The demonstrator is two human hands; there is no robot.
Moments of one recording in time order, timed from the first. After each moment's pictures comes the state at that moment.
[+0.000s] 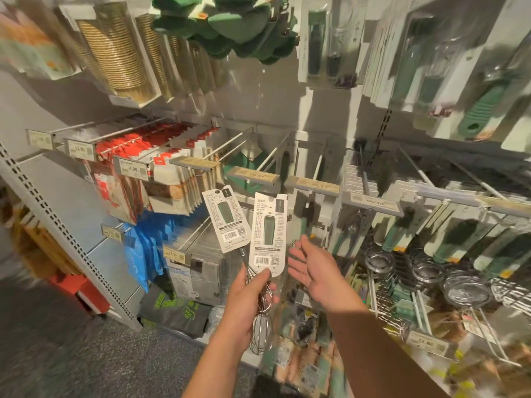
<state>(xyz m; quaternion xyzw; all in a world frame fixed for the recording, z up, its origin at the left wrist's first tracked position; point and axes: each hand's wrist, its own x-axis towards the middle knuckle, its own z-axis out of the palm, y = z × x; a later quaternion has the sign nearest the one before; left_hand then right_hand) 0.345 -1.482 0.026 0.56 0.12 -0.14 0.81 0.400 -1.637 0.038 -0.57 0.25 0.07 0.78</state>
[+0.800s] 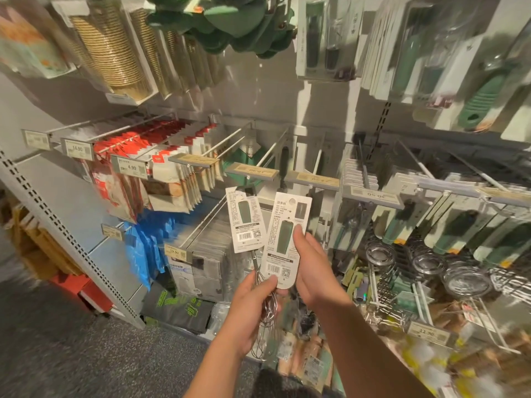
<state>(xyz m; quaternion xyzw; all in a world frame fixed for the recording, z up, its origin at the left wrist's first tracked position) 0.326 -1.478 0.038 0.56 0.08 -0.18 0.80 0.365 -1.607 0.068 -0.55 0.13 0.05 0.83</state>
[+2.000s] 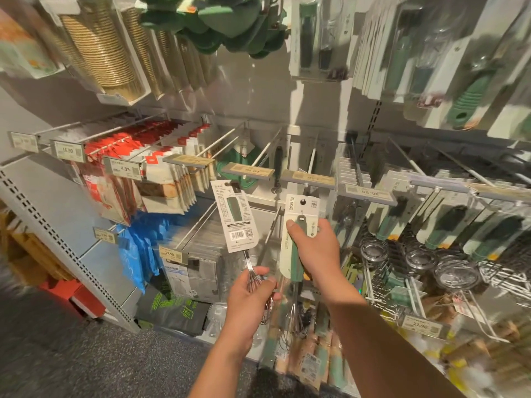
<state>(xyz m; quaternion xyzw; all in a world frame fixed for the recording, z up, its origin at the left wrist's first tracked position) 0.326 -1.477 0.032 0.63 0.09 -0.11 0.77 0.384 -1.627 0.073 -0.76 0.18 -0.16 0.60</state>
